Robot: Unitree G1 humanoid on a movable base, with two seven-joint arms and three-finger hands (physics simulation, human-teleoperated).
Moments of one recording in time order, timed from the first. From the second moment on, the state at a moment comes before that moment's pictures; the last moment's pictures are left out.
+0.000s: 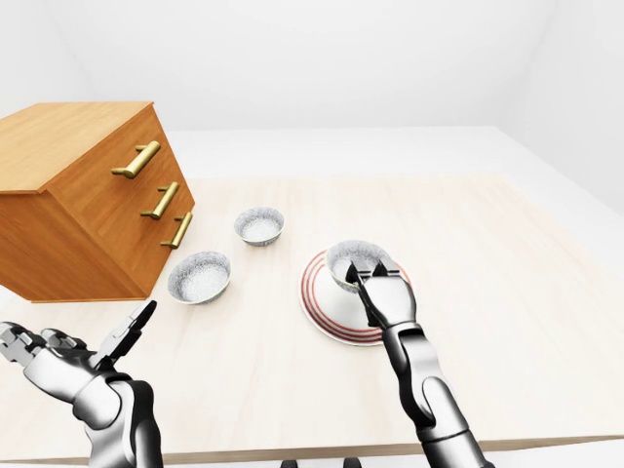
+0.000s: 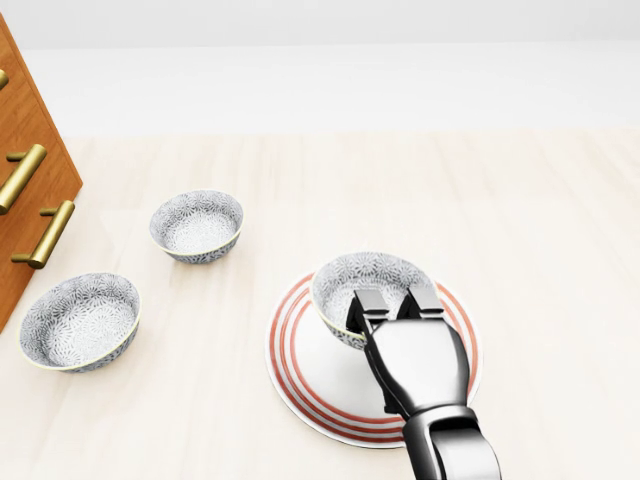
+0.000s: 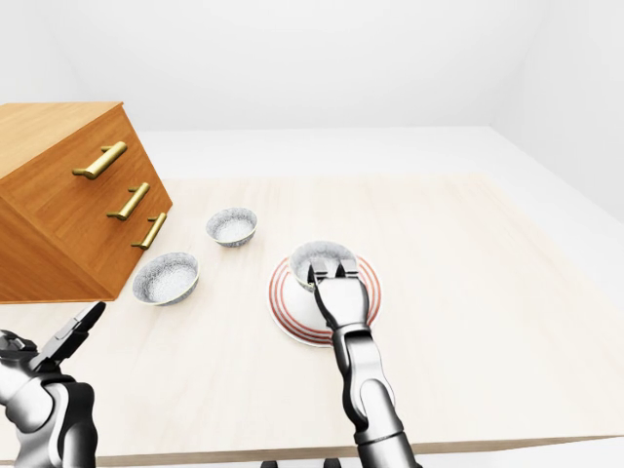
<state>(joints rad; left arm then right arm) 0.06 0.06 0.51 -0.09 -0.31 -0.09 0.52 -0.05 0.00 0.19 -0.02 -1.35 0.09 0.06</state>
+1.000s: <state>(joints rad) 0.06 0.06 0.51 -0.10 -0.30 -0.09 0.52 -0.41 0.11 0.16 -0.52 -1.84 0.09 0.63</state>
